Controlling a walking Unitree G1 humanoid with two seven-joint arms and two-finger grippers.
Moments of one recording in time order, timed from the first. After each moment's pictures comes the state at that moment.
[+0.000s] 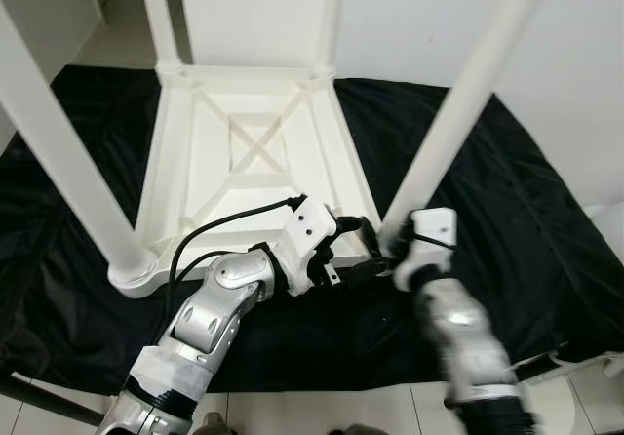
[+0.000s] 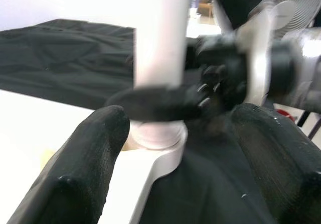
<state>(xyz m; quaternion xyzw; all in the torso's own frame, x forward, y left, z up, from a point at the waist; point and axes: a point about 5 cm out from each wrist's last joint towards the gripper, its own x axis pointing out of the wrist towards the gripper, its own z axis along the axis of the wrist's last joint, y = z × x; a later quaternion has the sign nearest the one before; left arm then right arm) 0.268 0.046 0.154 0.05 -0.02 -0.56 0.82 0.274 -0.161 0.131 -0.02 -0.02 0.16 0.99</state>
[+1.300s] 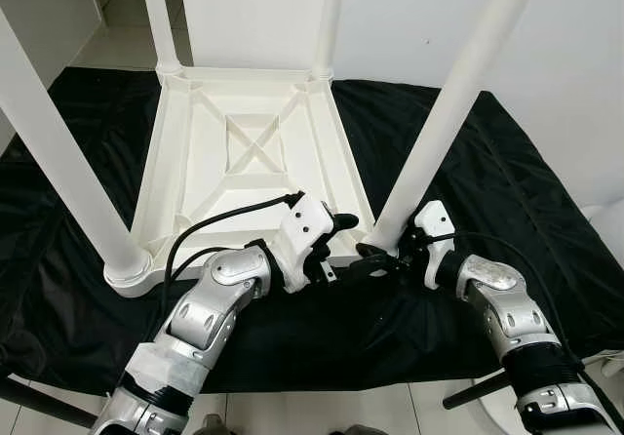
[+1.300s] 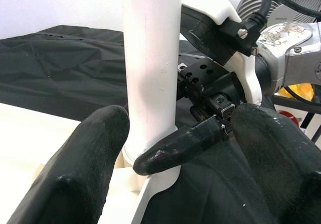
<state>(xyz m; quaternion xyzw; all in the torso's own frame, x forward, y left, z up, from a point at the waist) 0.269 0.044 0.157 0.05 -0.03 -0.56 0.82 0.298 -0.170 0.113 -0.09 0.05 0.41 0.91</state>
